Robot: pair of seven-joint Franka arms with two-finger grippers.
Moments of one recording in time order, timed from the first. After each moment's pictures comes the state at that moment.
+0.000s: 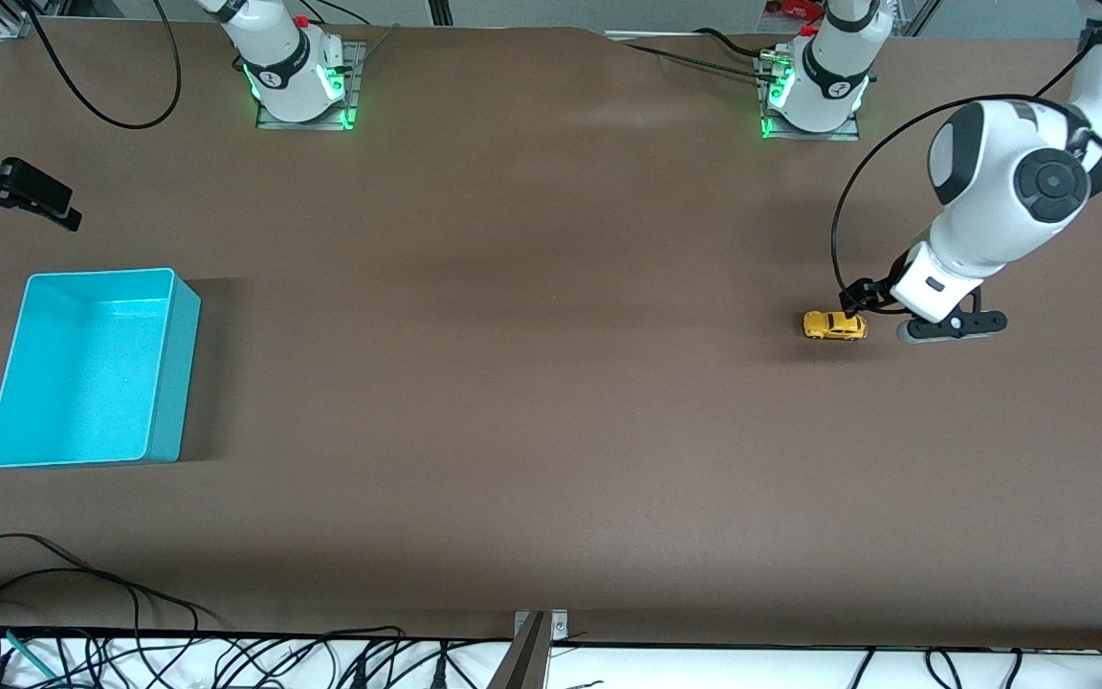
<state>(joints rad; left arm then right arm) -0.13 0.06 0.06 -2.23 0.00 2.27 -0.19 -0.02 0.01 -0.01 -1.55 -0.01 1.53 0.05</state>
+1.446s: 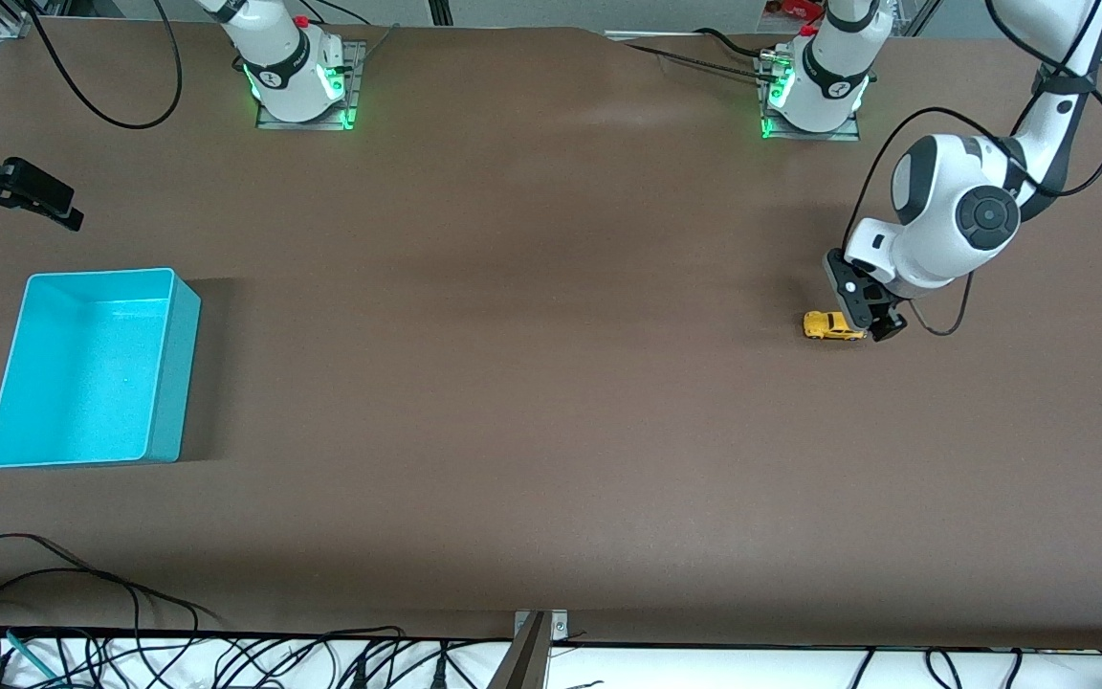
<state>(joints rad) -0.12 0.17 0.06 -2.36 0.00 2.45 1.30 -0.02 0.01 -0.01 -1.55 -0.01 1.53 0.05</state>
